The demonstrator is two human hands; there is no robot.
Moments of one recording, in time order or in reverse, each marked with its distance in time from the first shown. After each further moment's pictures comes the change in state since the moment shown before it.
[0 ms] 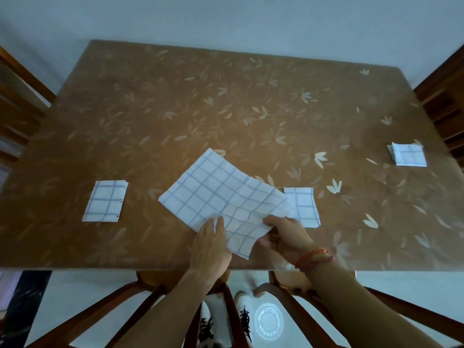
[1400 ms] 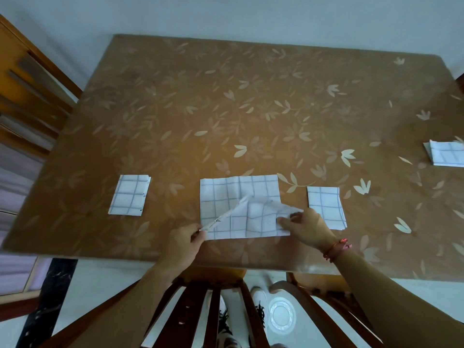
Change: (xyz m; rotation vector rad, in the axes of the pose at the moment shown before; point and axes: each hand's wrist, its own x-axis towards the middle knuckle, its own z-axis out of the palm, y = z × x) left_hand -0.011 -0.097 -0.044 -0.324 0.072 -0.135; right_hand 0.026 -0.010 -0.007 -1.047 0.028 -0.368
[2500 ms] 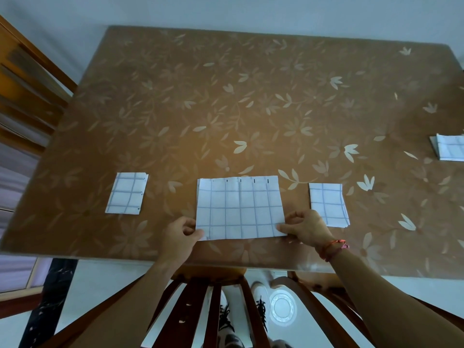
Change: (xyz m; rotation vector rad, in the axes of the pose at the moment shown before) left_hand 0.006 0.003 0.000 -0.226 0.075 -0.292; right_hand 0.016 0.021 0.014 0.282 -0.073 0.176
